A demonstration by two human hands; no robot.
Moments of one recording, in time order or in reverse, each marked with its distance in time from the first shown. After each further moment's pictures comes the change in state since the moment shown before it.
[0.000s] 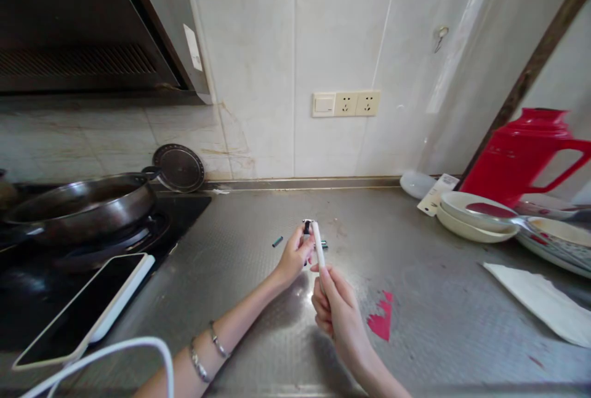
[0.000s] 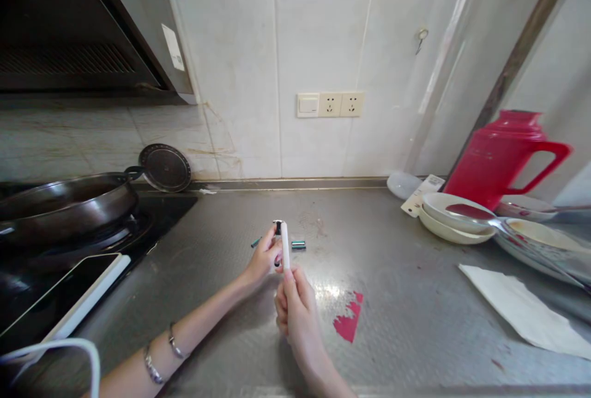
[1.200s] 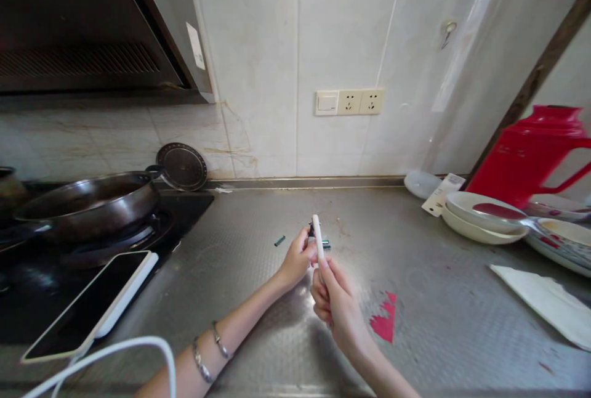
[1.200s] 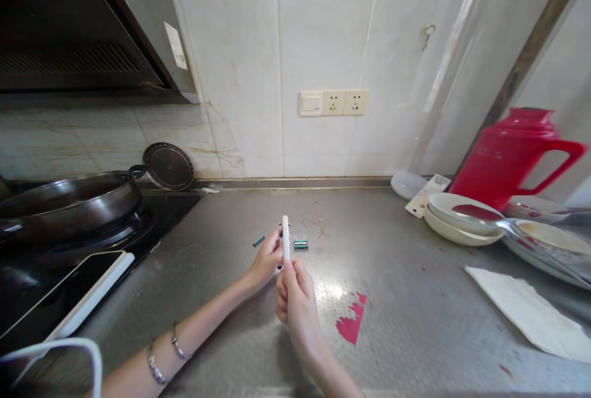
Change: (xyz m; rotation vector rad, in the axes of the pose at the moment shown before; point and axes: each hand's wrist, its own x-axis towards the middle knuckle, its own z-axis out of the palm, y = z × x) left_hand 0.001 -0.003 -0.001 0.067 -0.025 0.063; right_hand 0.003 0.004 0.008 0.000 -0.009 -0.016
